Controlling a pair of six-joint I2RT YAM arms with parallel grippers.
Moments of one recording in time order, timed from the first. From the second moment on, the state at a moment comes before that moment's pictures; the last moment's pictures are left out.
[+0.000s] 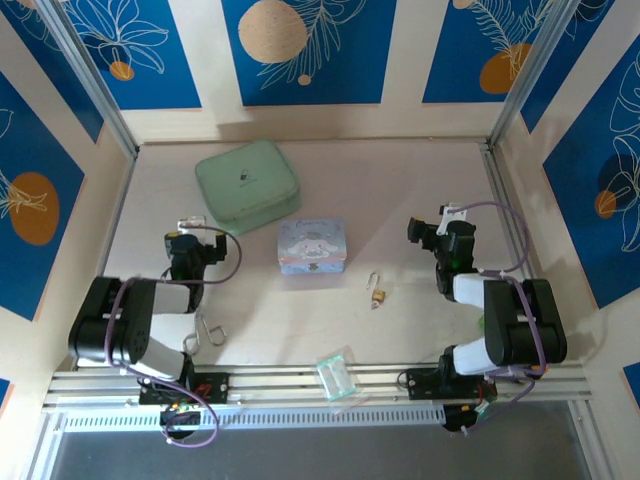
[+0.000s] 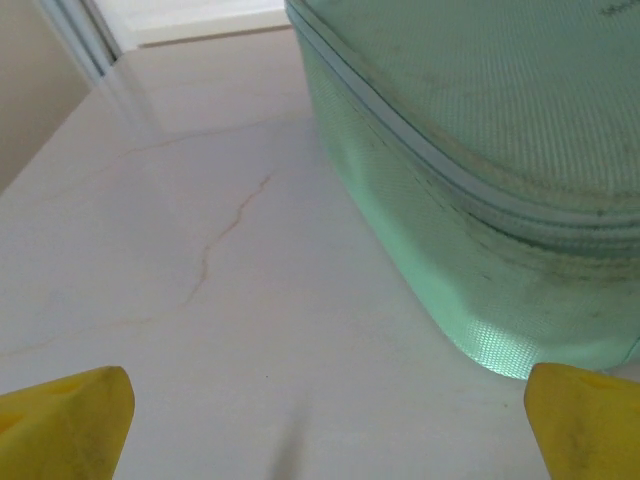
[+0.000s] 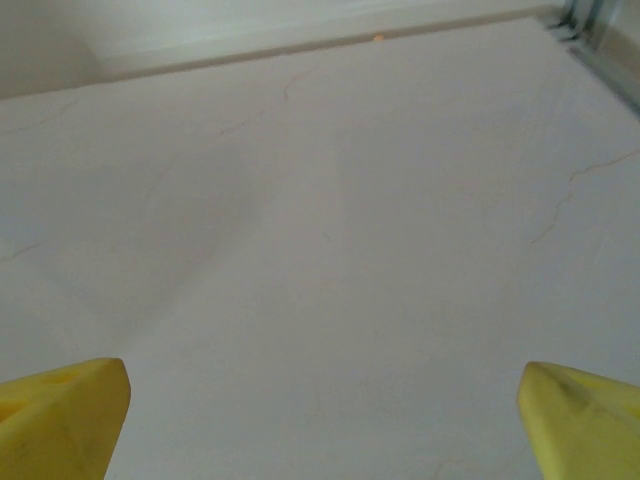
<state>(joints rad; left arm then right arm) -0.09 1.54 0.32 0.83 -0.25 0.05 0.00 1.46 0.39 0.66 0.02 0.13</state>
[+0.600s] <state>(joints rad) -0.08 1.56 0.34 0.87 -0.20 0.04 0.03 1.53 0.39 0.72 0.00 0.12</state>
